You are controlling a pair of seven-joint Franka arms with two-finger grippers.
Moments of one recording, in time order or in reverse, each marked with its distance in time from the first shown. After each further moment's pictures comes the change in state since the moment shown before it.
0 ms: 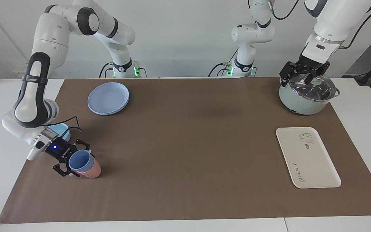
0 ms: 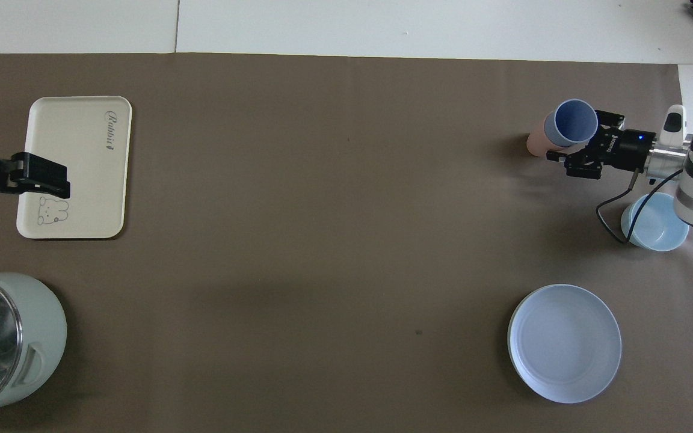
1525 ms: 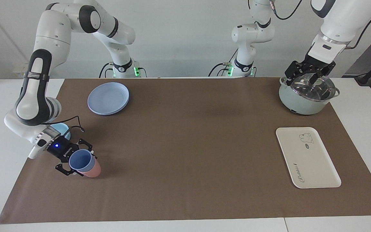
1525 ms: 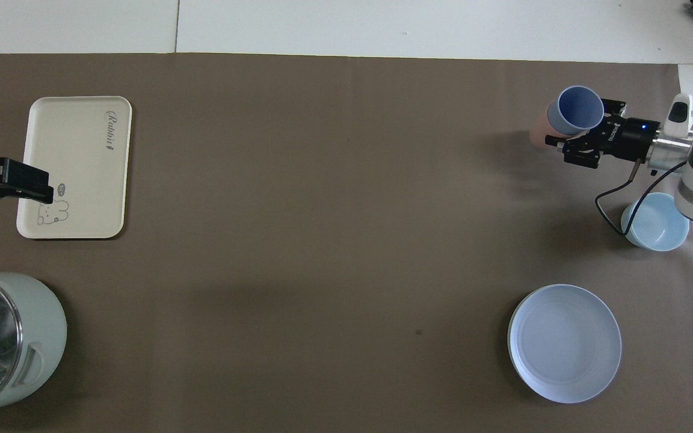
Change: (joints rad) left arm 0.039 -0.001 0.000 0.000 0.000 -0.019 0.081; right arm 0.042 -0.070 0.005 0.006 0.036 0.053 0.017
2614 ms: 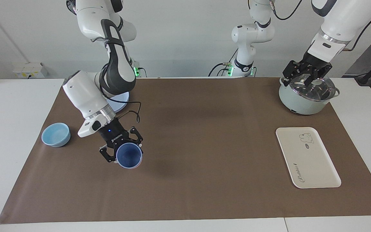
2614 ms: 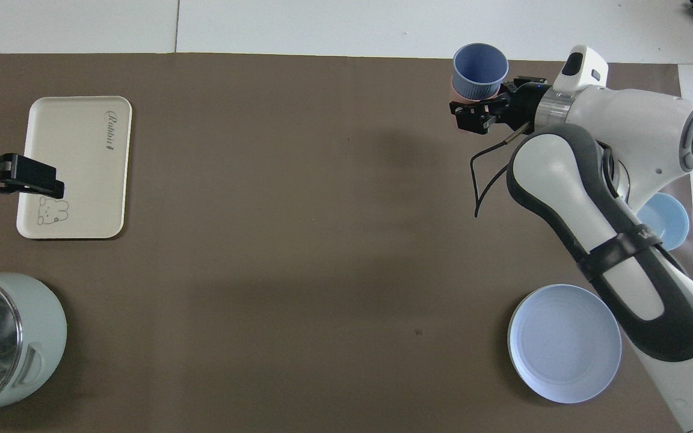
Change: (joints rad) left arm 0.008 -0.001 -0.010 -0.012 -0.075 0.062 -0.003; right arm 0.421 -0.191 0.002 -0.077 -0.620 0.458 1.173
